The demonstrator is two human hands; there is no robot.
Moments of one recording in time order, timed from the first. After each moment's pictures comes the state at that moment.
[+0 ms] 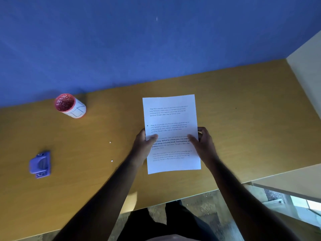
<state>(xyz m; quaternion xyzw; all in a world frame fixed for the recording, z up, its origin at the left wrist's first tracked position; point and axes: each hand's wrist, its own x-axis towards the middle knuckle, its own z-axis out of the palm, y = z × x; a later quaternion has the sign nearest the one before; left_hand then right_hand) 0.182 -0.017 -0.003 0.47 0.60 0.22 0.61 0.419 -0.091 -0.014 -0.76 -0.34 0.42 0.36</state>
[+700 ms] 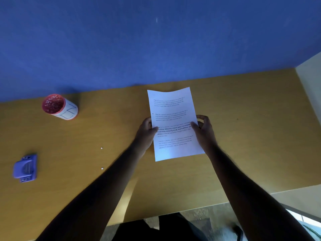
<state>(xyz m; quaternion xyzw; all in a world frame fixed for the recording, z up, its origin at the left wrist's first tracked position) 0.232 0.051 -0.022 0.45 0.60 0.21 0.63 0.467 0.001 -0.030 -0.78 -0.34 0.40 0.33</state>
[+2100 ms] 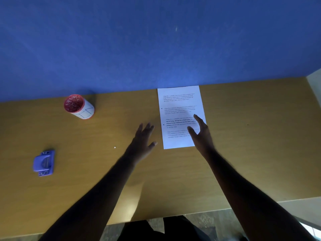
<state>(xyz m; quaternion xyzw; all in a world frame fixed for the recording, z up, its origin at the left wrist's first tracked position) 0.151 0.037 -0.049 0.75 0.54 0.05 0.38 0.425 0.007 -0.043 -0.75 -0.47 0.35 0.30</state>
